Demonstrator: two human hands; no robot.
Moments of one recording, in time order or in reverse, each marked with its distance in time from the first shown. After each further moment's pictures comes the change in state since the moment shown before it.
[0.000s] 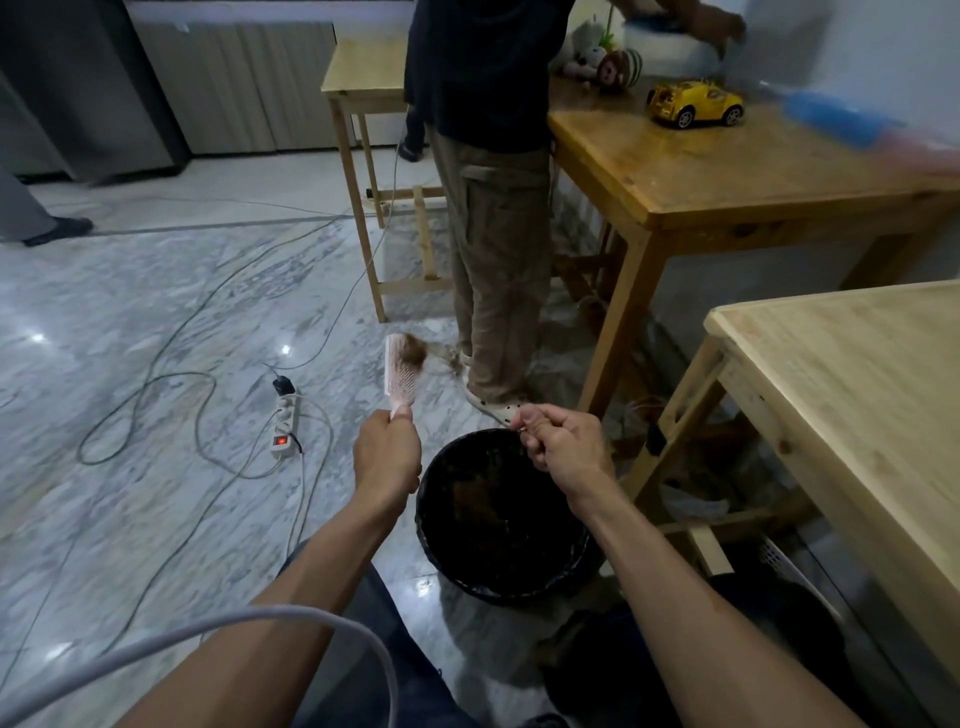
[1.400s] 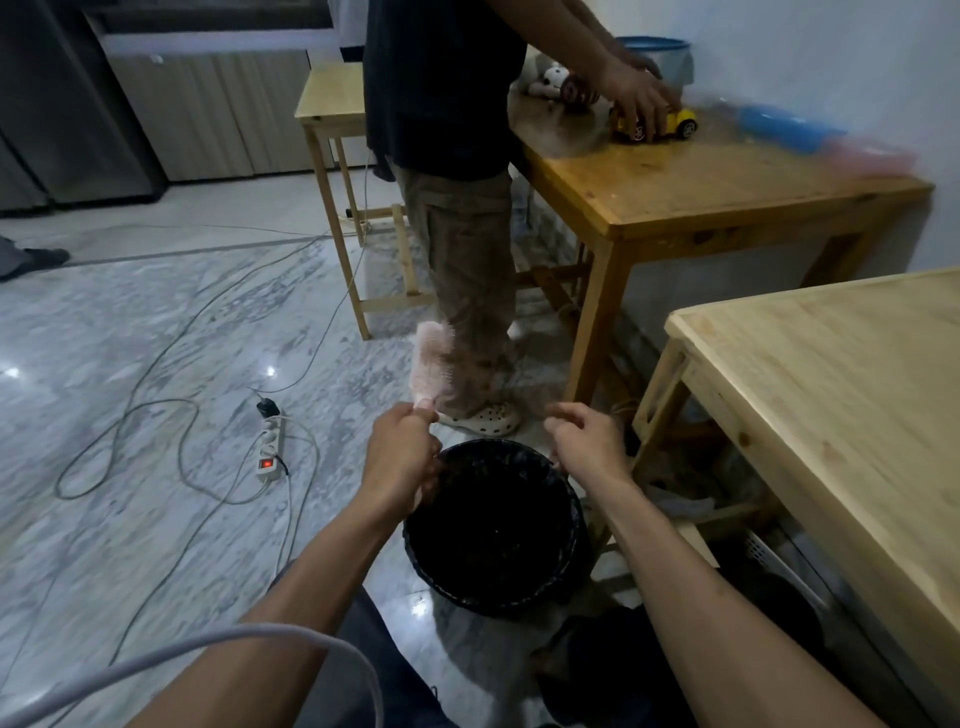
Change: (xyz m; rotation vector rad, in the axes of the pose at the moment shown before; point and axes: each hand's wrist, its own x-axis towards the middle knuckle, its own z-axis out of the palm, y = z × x) left_hand -0.021 0.035 0.022 -0.181 -0.211 -0.037; right_hand 0.006 -0.020 -0.037 -0.290 0.286 0.197
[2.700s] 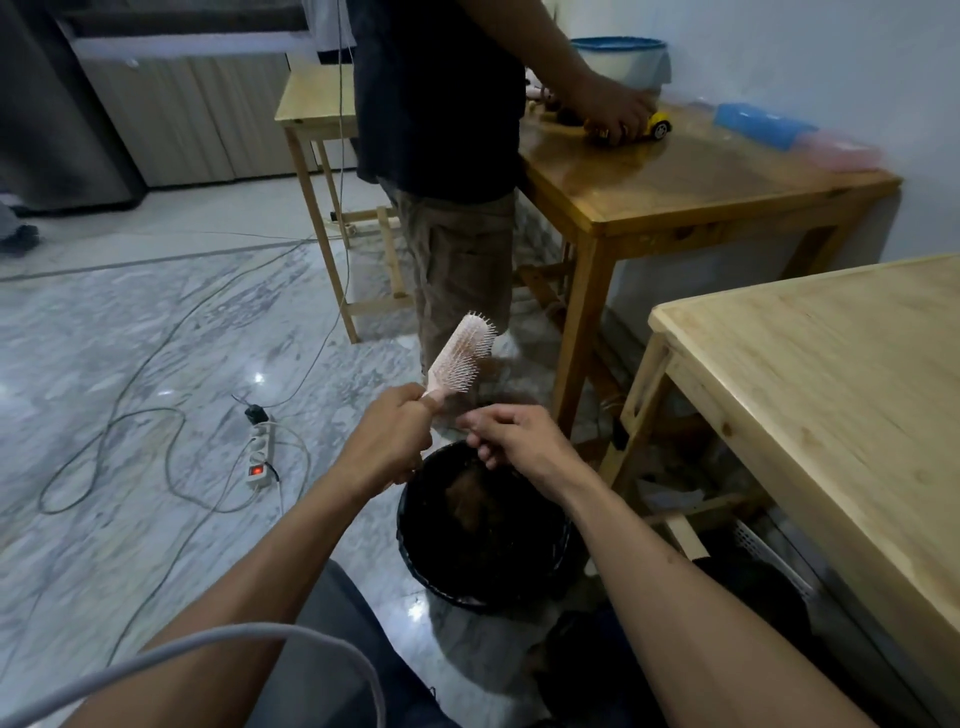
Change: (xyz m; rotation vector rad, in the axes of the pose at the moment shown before) left_hand -0.007 0.035 -0.008 0.394 -0.192 0.137; right_hand -0.005 -0.002 0.035 0.252 -0.511 -0.182
